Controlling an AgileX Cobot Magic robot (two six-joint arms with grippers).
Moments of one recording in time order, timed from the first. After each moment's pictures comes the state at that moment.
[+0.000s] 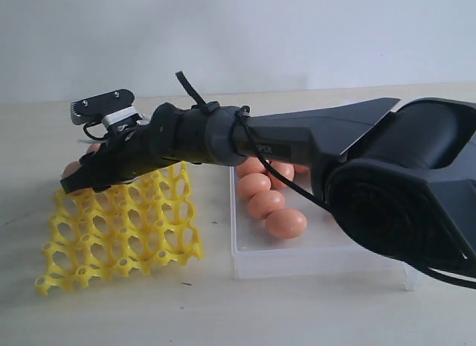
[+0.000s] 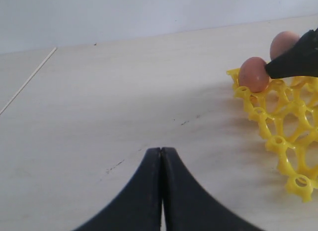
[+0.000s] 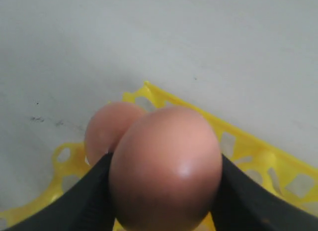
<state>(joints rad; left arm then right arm) 0.10 0.01 0.00 0.10 0.38 0.03 0.80 2.50 -1.95 0.68 0.27 -0.55</state>
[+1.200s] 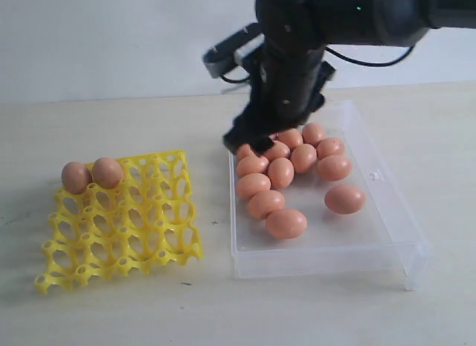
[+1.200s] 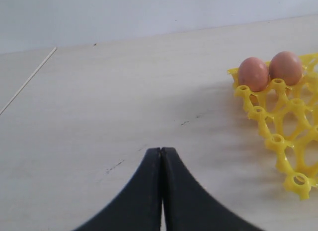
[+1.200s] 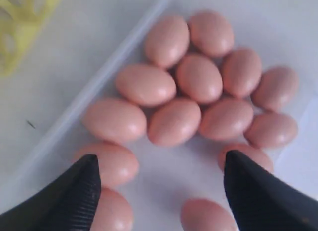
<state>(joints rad) 0.10 0.01 0.00 0.10 0.38 0.03 0.63 1.95 -1.54 -0.30 0.92 0.12</state>
